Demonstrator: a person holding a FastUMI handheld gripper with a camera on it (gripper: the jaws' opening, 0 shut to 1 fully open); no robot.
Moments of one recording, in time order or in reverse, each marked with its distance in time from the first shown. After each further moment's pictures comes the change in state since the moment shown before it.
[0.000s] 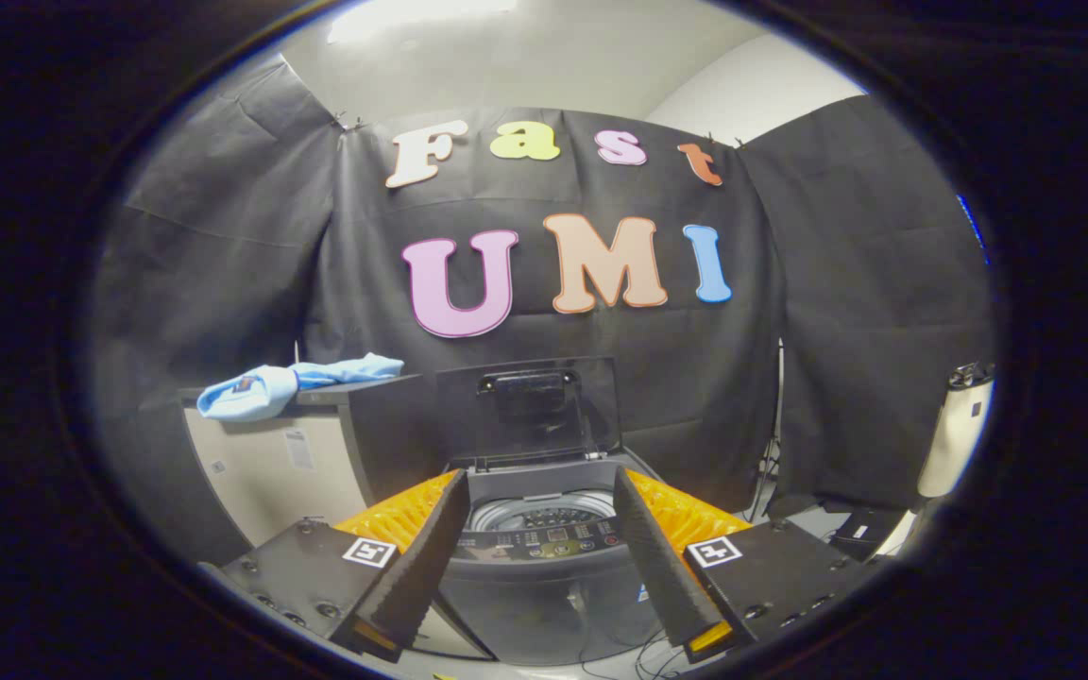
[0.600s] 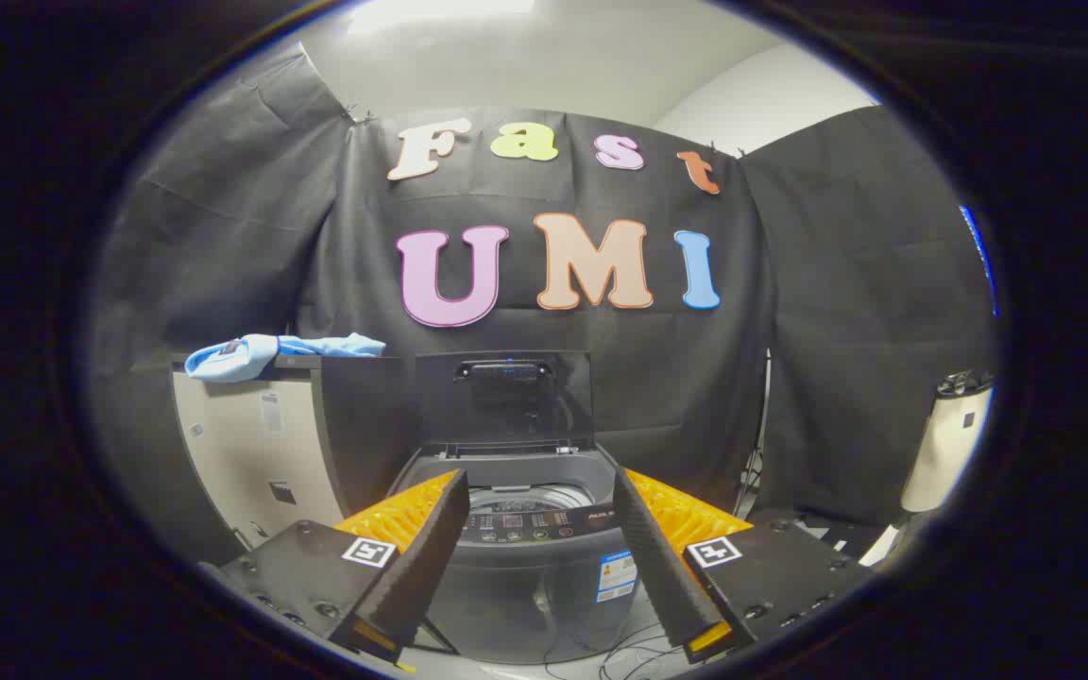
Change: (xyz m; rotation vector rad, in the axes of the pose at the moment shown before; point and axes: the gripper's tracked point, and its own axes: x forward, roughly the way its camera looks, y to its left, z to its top) arm -0.011 -0.050 -0.030 -0.065 -0.015 -0.011
